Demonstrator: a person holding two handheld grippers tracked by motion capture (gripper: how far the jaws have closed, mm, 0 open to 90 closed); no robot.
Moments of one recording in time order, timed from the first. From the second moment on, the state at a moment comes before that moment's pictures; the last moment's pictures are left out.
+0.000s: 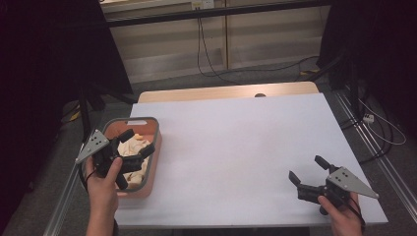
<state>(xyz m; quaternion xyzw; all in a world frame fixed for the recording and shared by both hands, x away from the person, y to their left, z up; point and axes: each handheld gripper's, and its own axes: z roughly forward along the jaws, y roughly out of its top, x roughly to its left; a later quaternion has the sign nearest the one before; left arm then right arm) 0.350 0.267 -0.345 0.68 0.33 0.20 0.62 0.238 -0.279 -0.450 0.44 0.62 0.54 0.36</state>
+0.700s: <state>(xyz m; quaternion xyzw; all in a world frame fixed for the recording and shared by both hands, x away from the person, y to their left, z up) 0.390 0.306 -0.368 0.69 0.39 0.23 0.57 0.238 -0.279 -0.450 0.44 0.62 0.54 0.36</state>
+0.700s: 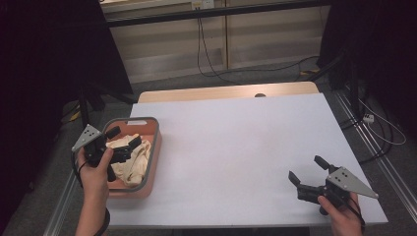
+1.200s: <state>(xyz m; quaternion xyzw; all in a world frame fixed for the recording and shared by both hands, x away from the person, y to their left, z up) 0.421 0.314 -0.401 0.72 0.44 0.21 0.50 0.238 -0.276 -0.451 0.44 0.63 0.54 0.35</state>
